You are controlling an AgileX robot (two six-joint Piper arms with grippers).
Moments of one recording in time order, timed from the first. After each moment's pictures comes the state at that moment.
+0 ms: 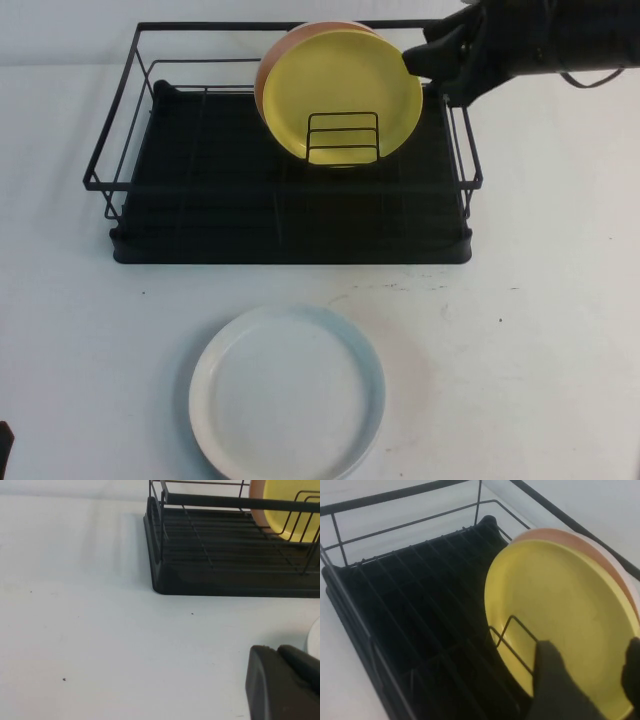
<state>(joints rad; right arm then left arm) 0.24 1.78 -1.57 1.06 0.67 -1.41 -0.18 -0.01 0.02 0.00 0.24 0.01</state>
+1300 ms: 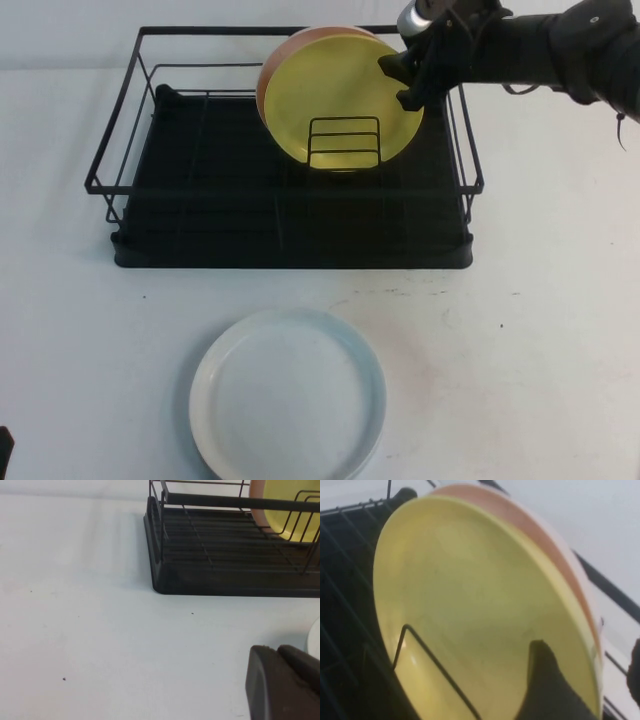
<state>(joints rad) 0.28 2.14 -1.89 1.06 0.47 -1.51 -0.18 -0.01 0.02 0.00 0.24 0.01</state>
